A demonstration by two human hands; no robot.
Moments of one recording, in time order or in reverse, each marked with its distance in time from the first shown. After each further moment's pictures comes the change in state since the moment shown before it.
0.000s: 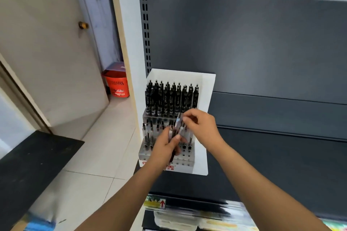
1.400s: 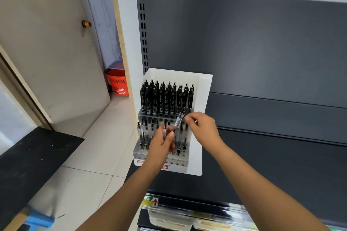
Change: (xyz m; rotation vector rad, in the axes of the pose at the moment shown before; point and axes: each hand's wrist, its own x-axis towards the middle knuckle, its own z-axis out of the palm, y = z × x) left_hand 0.001 -0.004 0.012 0.028 0.130 -0.011; right_hand 0.003 0.024 -0.012 -0.185 -0.011 0.034
